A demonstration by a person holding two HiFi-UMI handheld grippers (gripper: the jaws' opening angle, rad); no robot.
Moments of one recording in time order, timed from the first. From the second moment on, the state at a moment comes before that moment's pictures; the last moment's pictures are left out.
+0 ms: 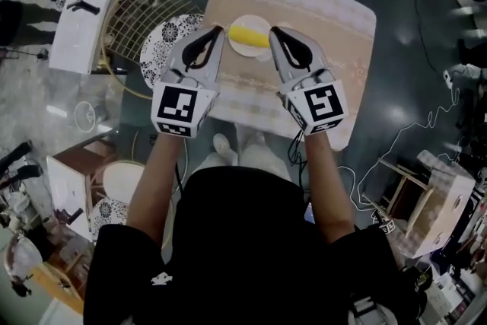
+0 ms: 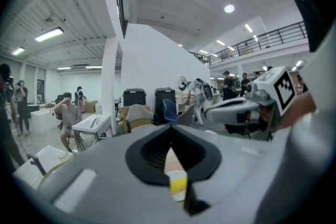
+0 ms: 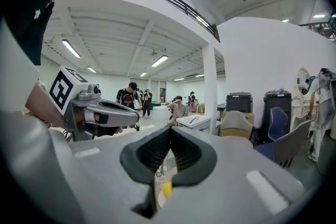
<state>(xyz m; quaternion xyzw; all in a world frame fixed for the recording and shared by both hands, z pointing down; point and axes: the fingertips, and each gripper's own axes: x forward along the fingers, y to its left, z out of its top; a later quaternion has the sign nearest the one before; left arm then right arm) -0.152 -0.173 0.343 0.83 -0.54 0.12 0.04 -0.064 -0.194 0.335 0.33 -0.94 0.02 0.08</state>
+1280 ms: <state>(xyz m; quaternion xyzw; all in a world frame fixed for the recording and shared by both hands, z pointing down) -0.117 0.020 0.232 0.85 -0.52 0.06 -0.05 -0.056 0.025 0.216 0.34 -0.94 -0.07 0.03</state>
